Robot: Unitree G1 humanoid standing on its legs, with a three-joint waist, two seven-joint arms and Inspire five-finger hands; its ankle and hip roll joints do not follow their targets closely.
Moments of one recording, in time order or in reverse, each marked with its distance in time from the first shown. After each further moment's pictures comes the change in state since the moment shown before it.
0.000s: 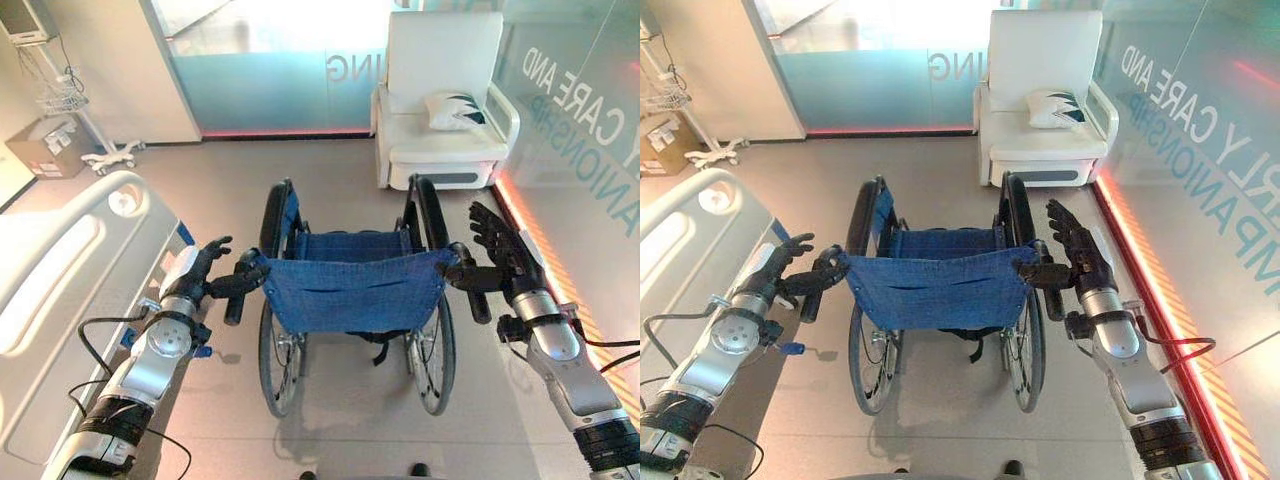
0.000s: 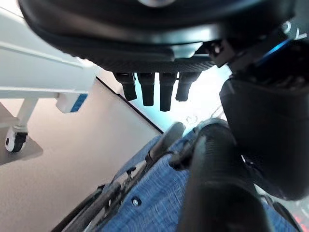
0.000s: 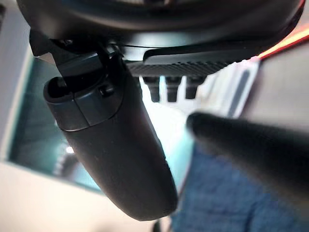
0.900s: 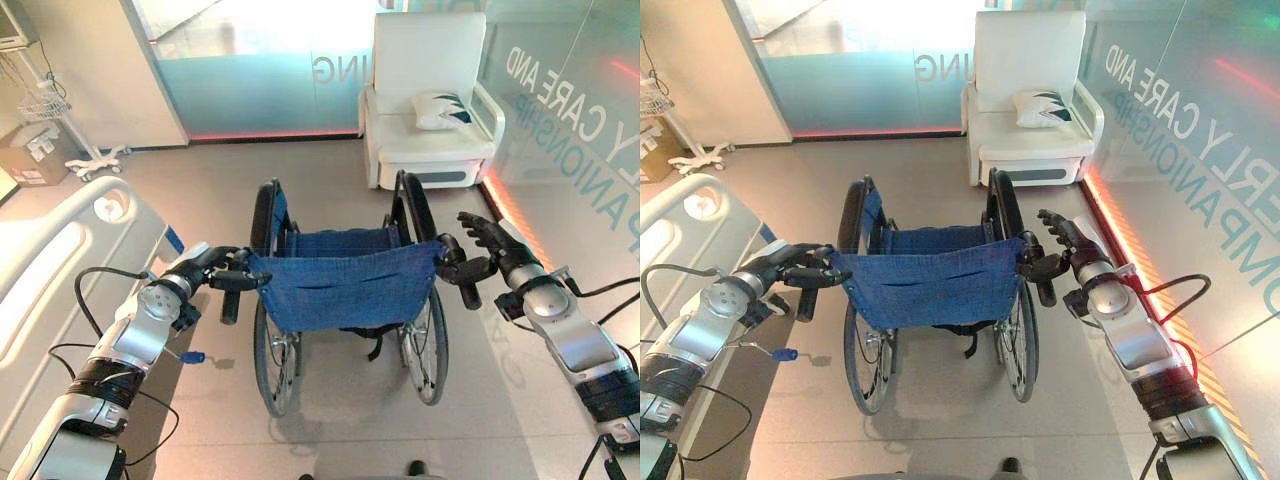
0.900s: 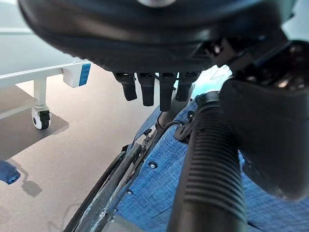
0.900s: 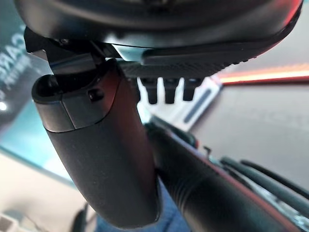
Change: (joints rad) left arm -0.176 0.096 -0.074 0.005 0.059 0.212 -0.345; right arm -0.304 -0.081 0.188 0.081 -0.183 0.433 0.152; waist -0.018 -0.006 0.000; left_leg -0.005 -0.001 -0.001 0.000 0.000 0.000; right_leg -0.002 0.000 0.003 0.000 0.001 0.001
